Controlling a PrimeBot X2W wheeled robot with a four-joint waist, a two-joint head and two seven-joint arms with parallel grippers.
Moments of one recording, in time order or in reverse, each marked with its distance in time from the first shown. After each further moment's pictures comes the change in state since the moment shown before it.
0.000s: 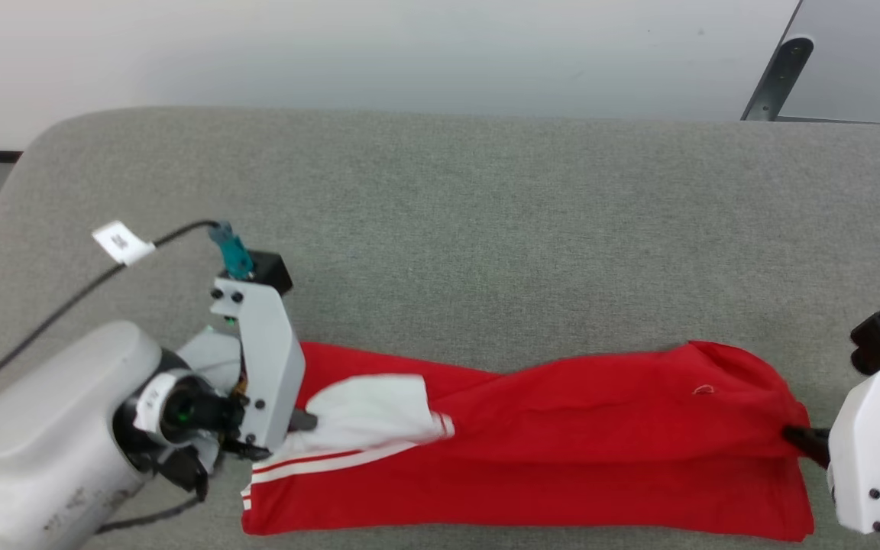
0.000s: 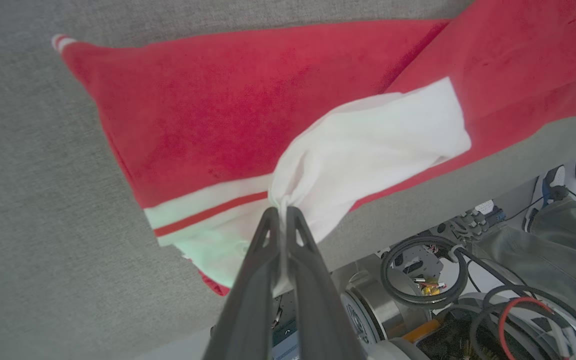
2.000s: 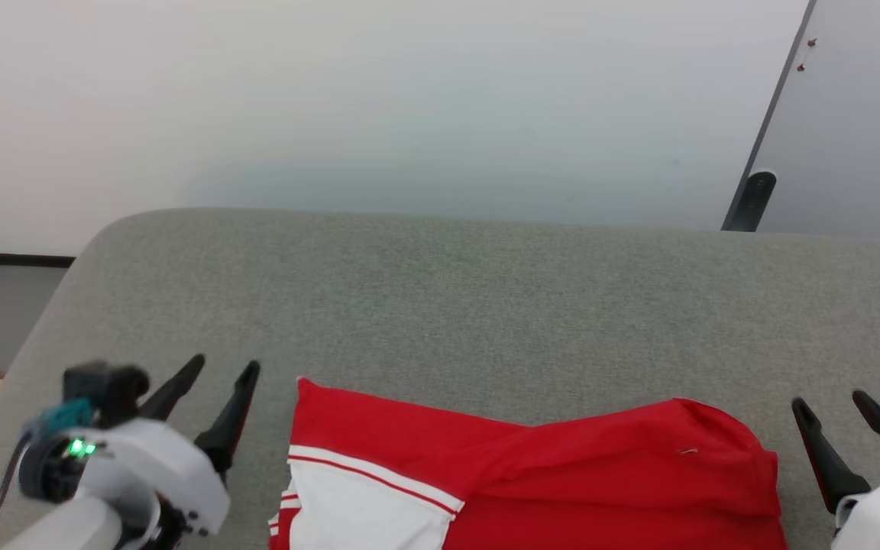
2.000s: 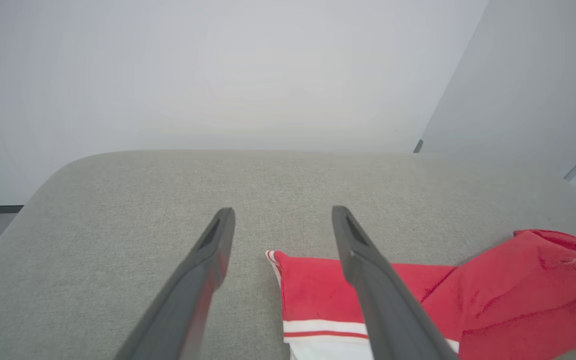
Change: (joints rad) left arm 0.467 0.052 0.206 -0.027 0.249 -0.010 -1.115; right arm 0.225 0.113 -0.069 -0.002 -0.226 0.000 -0.811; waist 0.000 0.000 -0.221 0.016
